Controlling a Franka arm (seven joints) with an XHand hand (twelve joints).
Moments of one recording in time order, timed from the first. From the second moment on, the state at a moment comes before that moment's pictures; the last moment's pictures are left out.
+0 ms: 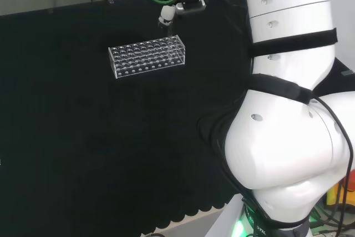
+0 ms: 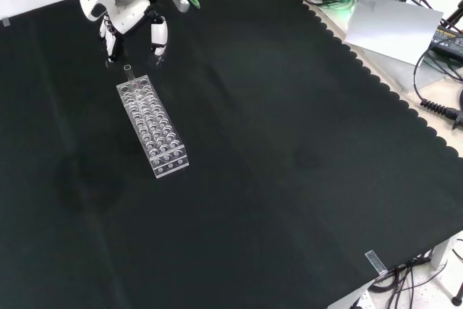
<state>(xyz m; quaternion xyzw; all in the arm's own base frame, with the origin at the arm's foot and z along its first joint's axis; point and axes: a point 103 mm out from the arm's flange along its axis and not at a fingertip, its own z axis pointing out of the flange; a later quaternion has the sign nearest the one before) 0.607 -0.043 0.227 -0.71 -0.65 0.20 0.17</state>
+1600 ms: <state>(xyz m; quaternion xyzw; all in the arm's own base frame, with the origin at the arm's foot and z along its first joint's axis) 0.620 -0.036 0.191 -0.71 -0.66 0.19 0.15</state>
